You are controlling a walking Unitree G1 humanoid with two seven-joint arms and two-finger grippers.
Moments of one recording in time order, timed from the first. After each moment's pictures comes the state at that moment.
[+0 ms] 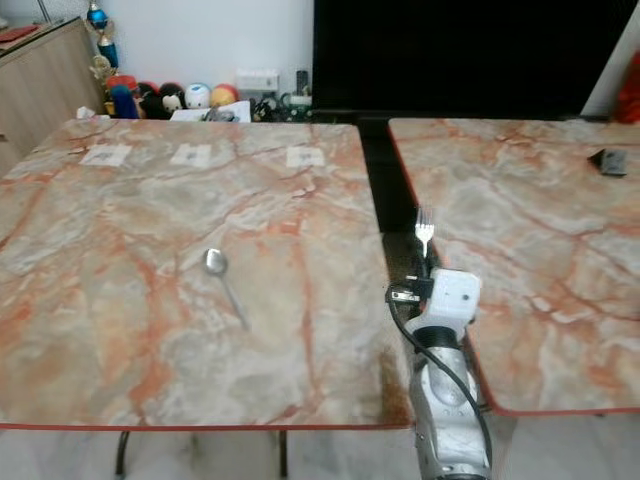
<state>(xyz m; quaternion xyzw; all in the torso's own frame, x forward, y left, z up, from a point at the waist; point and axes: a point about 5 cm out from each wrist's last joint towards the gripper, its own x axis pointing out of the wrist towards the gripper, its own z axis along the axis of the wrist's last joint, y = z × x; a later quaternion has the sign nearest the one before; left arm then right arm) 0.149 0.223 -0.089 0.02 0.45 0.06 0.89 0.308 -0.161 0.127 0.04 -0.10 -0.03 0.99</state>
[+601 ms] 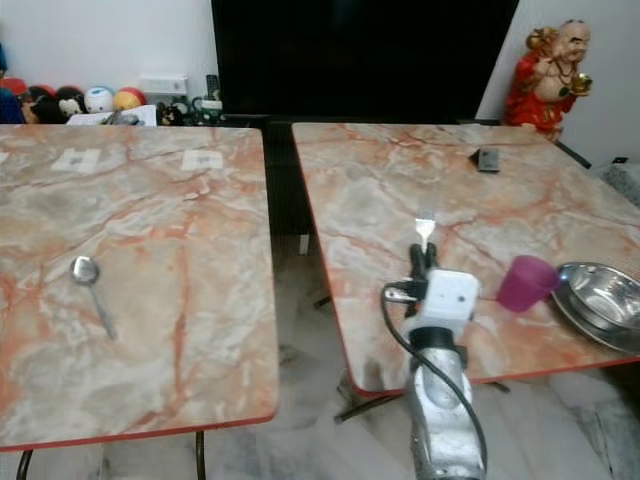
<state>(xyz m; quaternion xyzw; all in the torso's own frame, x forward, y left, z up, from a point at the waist) 0.153 0.231 -0.086 0.03 0.44 0.07 0.90 0.310 -0.156 0.142 0.03 -0.15 -0.03 0.99</state>
